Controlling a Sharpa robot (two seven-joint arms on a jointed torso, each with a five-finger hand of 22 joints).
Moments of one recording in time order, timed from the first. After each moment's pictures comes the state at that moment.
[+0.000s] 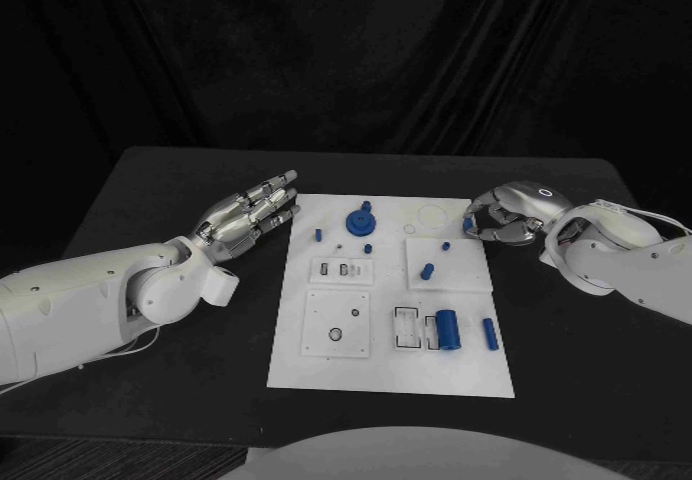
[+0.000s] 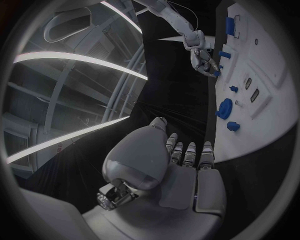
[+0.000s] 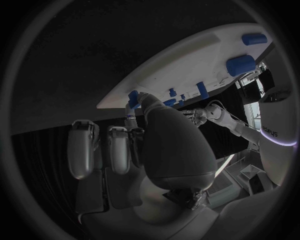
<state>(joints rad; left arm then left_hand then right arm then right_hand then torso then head) 1.19 -0.92 -0.21 1.42 -0.07 0.17 0.57 1.44 0.28 -0.13 0.27 0.55 0.23 -0.01 0.04 0.03 0.00 -0.05 0.01 0.00 0.00 0.04 0.00 0.00 0.16 0.00 0.14 0.01 0.00 1.24 -0.94 -0.21 1.32 -1.46 -0.48 0.12 1.41 -0.07 0.20 0.19 0.42 0.95 0.06 0.25 0.33 1.47 -0.04 1.57 1.31 1.46 -0.09 1.57 1.31 0.04 1.46 0.03 1.45 1.31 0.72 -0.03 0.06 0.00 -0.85</state>
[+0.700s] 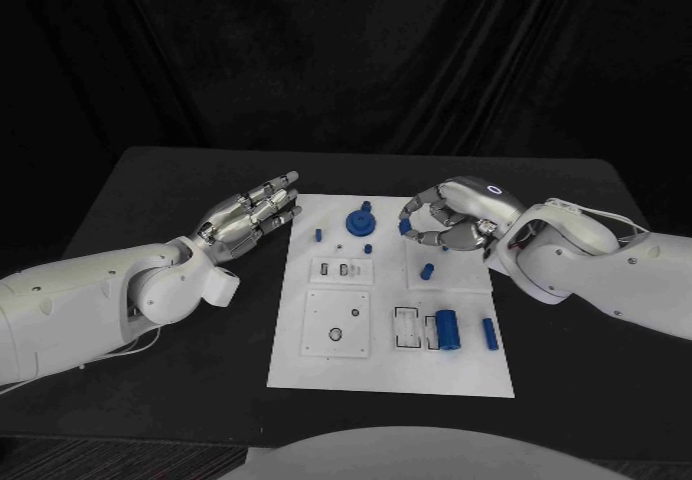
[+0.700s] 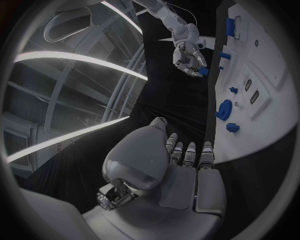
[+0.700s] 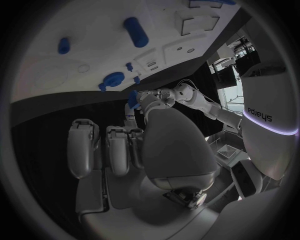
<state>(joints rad) 1.19 -0.91 -0.21 1.42 -0.07 0.17 0.57 1.44 0.28 -0.13 0.27 0.55 0.23 -0.01 0.04 0.03 0.00 -0.05 0.01 0.00 0.00 0.04 0.00 0.00 0.16 0.00 0.14 0.01 0.00 1.28 -0.90 -0.21 1.60 -1.41 -0.53 0.14 1.41 -0.07 0.20 0.18 0.46 0.96 0.07 0.25 0.33 1.46 -0.03 1.57 1.31 1.46 -0.09 1.57 1.31 0.04 1.46 0.03 1.44 1.31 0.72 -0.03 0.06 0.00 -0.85</state>
